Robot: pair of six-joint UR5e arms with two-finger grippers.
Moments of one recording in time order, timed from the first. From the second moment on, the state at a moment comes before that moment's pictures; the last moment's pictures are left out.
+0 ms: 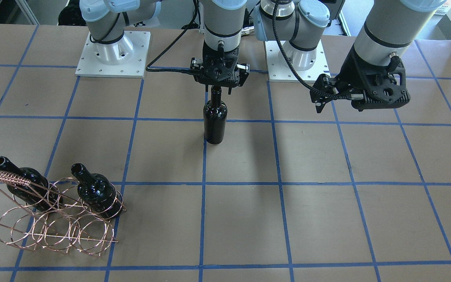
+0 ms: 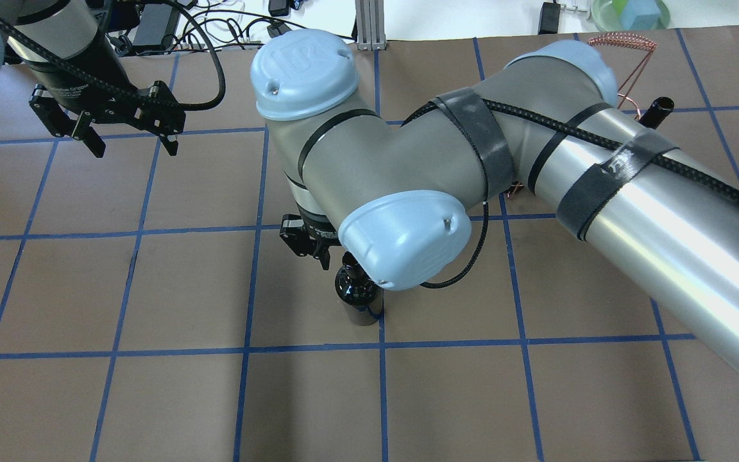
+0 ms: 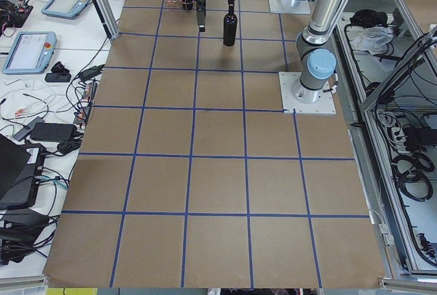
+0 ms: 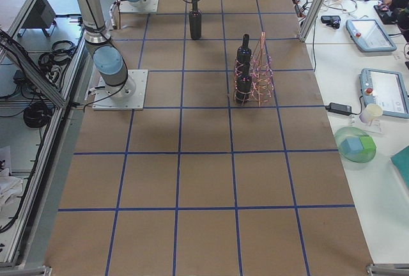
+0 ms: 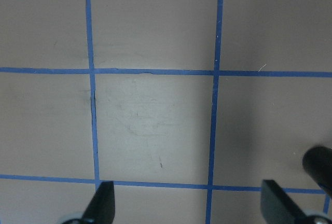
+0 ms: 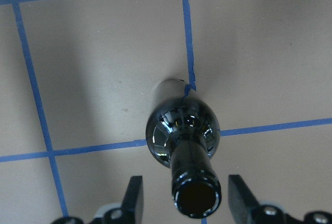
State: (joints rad) left arm -1.50 -1.61 -1.51 -1.63 1.65 0.04; right arm 2.13 -1.40 1.58 -1.67 -1.53 0.65
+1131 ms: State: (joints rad) left arm -1.50 -1.61 -1.51 -1.63 1.65 0.04; right arm 2.10 -1.39 1.62 -1.70 -1.52 0.61
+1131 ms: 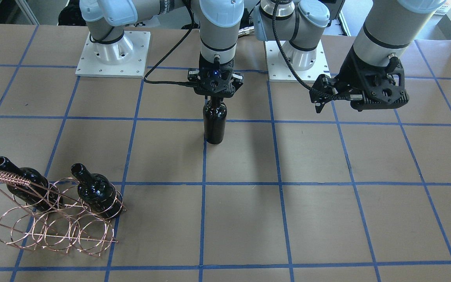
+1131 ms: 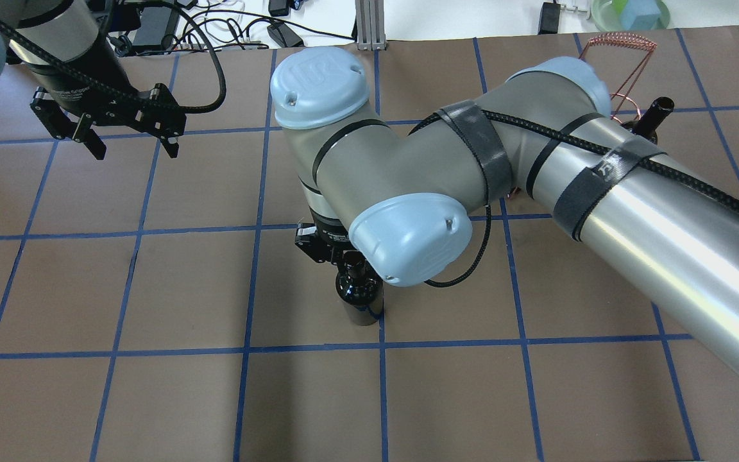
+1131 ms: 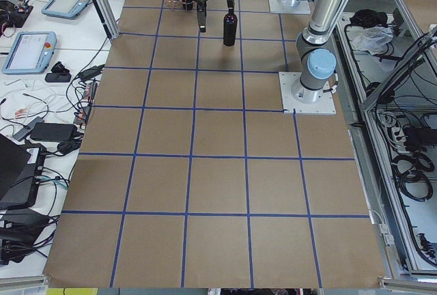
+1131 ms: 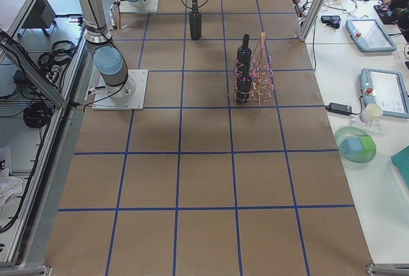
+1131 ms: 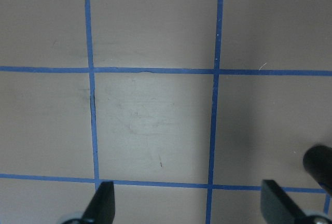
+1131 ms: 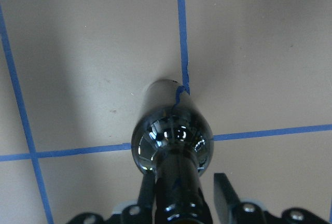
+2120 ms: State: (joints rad) left arm -1.50 -1.61 -1.51 -1.63 1.65 0.04; right arm 2.04 -1.44 1.60 -1.69 -1.52 0.55
